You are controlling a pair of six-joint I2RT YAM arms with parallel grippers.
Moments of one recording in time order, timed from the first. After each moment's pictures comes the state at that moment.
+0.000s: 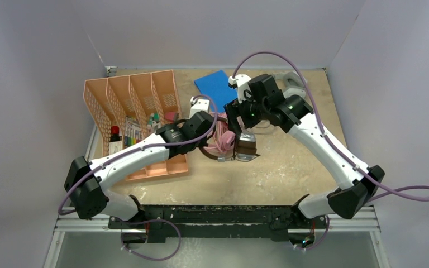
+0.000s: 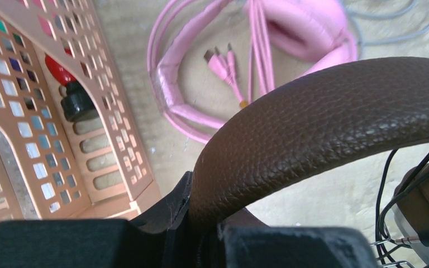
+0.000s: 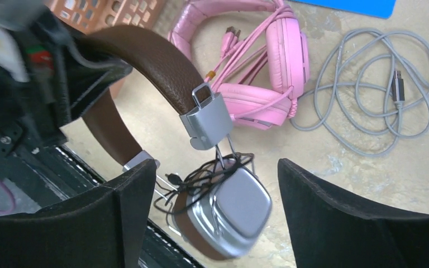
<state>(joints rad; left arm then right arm) -0.90 1.42 1.21 -0.63 -0.50 -0.60 0.65 1.42 1.54 -0.92 -0.08 0.03</state>
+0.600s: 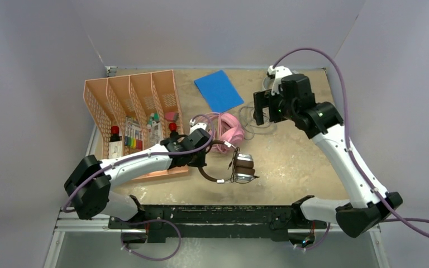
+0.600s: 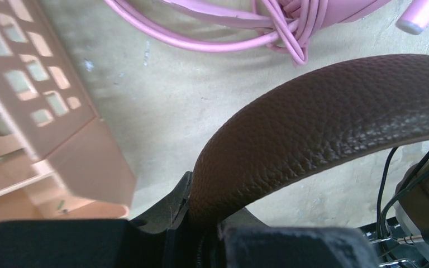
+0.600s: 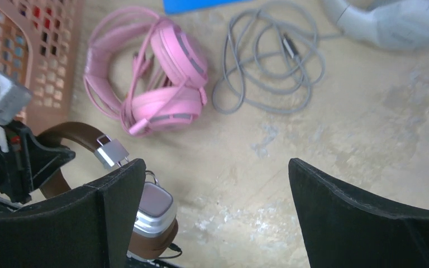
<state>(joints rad) -0.90 1.39 0.92 -0.54 -0.24 -0.71 0.46 1.22 1.51 -0.93 0.08 0.13</state>
